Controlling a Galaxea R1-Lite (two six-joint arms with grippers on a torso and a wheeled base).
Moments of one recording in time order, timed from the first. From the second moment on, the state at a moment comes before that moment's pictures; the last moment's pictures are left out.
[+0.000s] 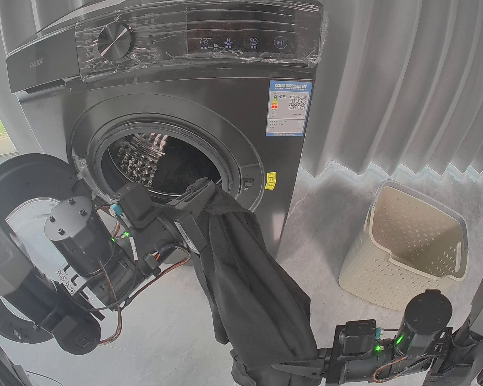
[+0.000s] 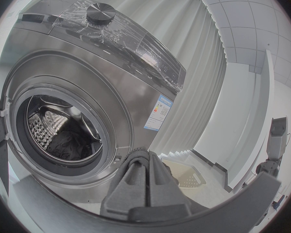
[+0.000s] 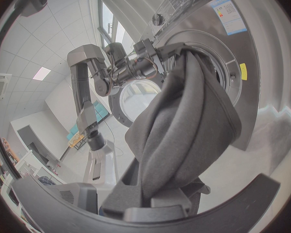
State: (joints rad) left arm -0.62 1.84 -0.49 -1.55 -0.01 -0.27; right arm 0.94 1.90 -0.08 -1.55 0.33 0.18
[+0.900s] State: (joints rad) left arm -0.64 1.83 -0.42 -1.55 -0.02 -0.27; right arm 0.83 1.86 -0.35 -1.55 0.31 0.19
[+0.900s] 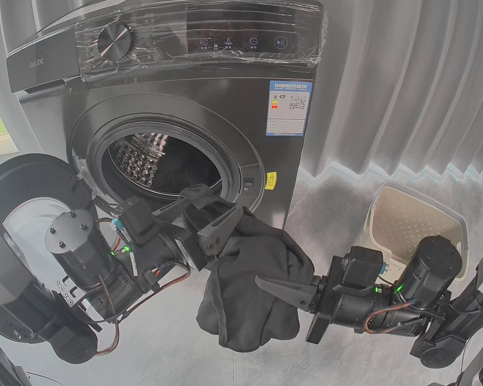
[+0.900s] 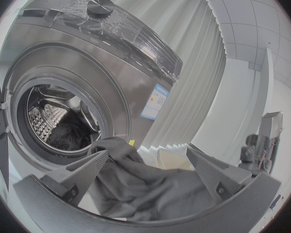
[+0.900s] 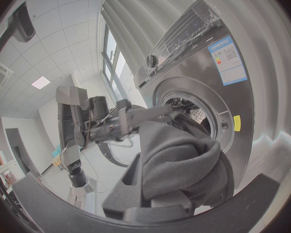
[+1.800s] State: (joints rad) left arm -0.70 1.83 -0.27 -1.55 -0.08 -0.20; right arm 0.75 1.87 -0.47 -1.55 0.25 0.19
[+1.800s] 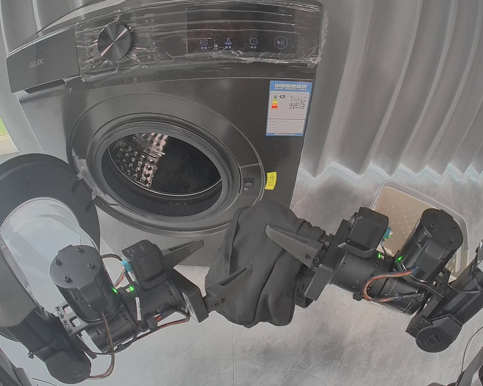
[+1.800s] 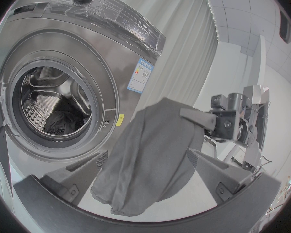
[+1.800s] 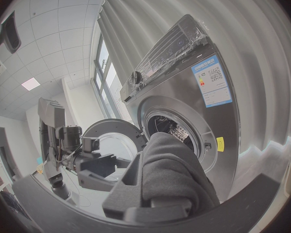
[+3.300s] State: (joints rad) left arm -0.78 2.10 -0.49 -1.55 -0.03 -0.12; right arm 0.84 1.99 -0.67 -1.55 0.01 0.25
